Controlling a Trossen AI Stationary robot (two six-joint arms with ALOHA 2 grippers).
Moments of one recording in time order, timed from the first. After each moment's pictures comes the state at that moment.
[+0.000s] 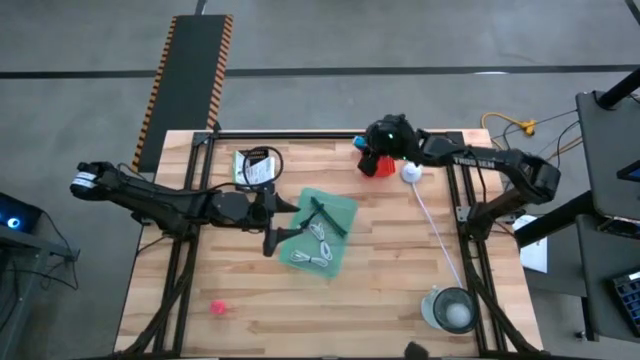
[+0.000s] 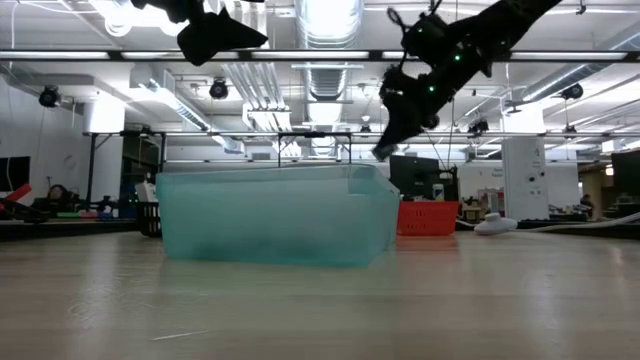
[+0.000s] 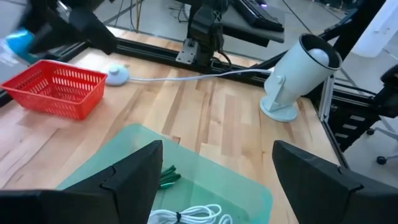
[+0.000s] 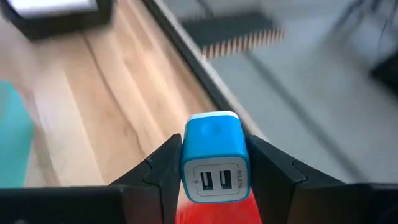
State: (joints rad) left arm -0.20 1.09 0.78 0.01 -0.25 -0.31; right arm -0.53 1.46 0.96 -0.13 0.12 -0.12
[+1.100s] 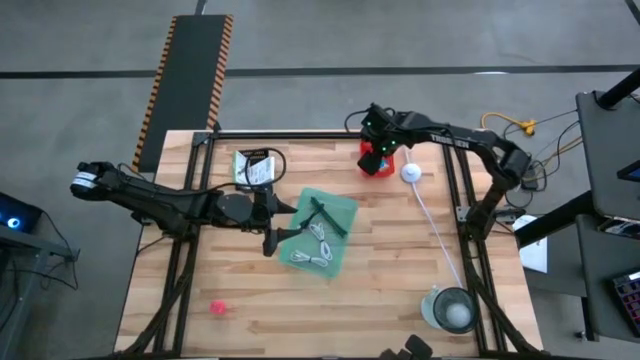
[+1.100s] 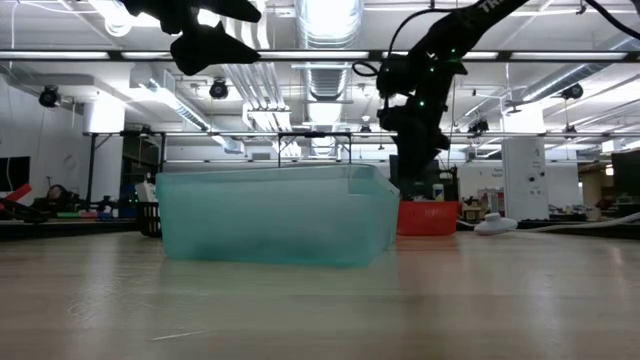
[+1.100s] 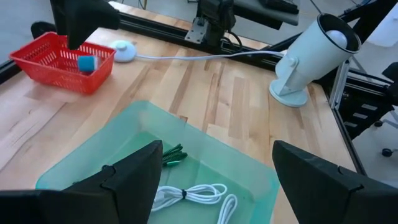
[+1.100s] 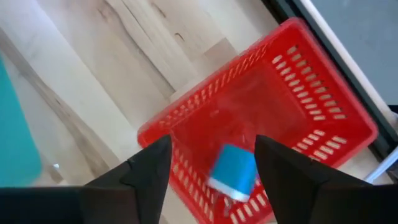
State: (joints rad) left arm -0.20 1.09 0.78 -0.07 -0.26 -0.36; right arm -0.61 1.72 1.31 -0.79 0.02 0.06
